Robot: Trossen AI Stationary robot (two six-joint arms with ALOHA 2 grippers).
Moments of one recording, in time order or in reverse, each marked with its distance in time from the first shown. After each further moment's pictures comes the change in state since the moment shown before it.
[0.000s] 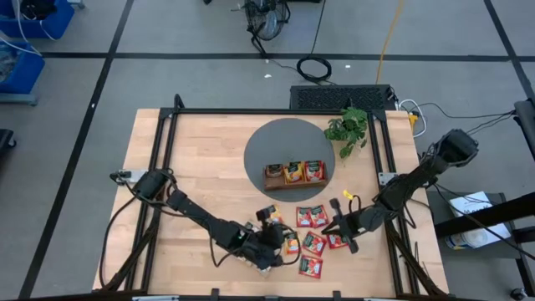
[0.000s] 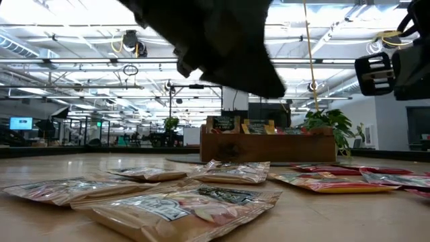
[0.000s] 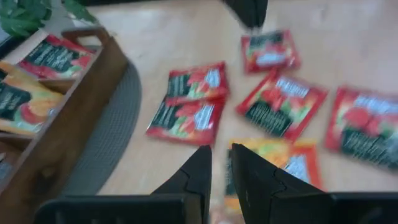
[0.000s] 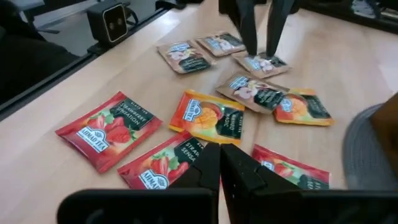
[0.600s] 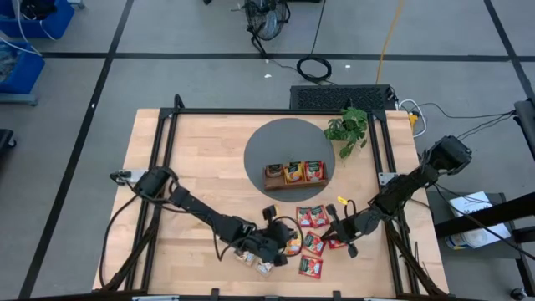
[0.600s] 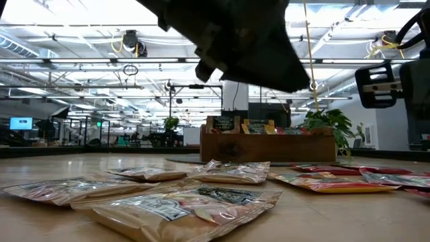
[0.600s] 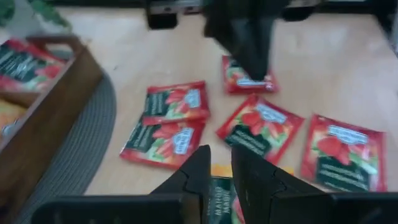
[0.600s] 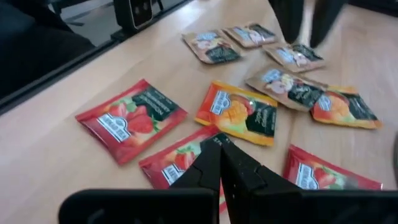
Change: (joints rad) left arm 0.038 0.000 0.000 0.103 0.120 0.032; right arm 0.000 0.159 0.000 0.152 -0.078 -0.025
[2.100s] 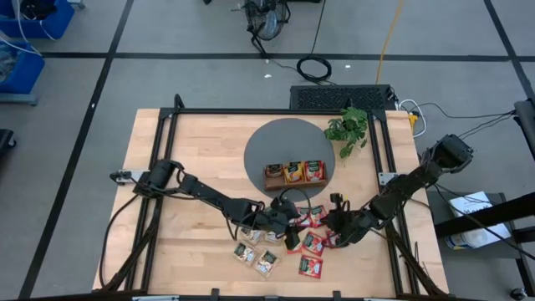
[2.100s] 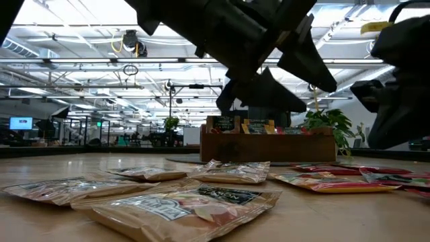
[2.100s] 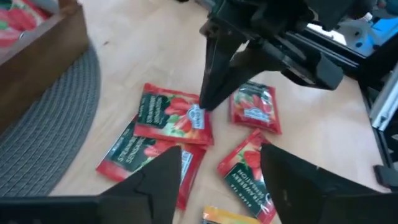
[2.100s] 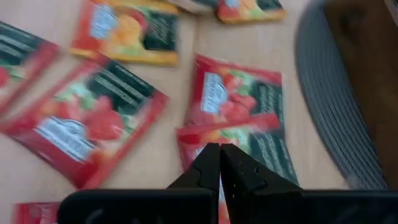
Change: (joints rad) left arm 0.155 0.017 0.000 0.084 0.255 -0.269; right arm -0.011 -0.027 0.192 -0.667 0.275 0.329
